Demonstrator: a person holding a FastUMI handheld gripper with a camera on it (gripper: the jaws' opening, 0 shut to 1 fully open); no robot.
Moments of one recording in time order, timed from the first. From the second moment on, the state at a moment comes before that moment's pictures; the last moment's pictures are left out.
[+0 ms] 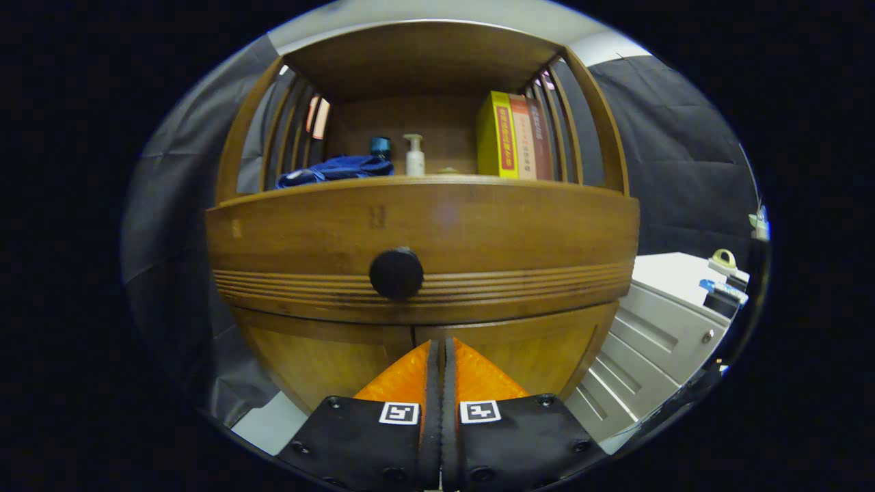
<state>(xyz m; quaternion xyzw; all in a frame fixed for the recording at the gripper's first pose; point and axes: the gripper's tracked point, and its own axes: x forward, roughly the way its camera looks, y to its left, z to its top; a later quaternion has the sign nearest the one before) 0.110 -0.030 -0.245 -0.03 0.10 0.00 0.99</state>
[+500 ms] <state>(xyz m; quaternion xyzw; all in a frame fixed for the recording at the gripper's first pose) 0.157 -0.003 -0.227 -0.04 0.09 0.02 0.99</state>
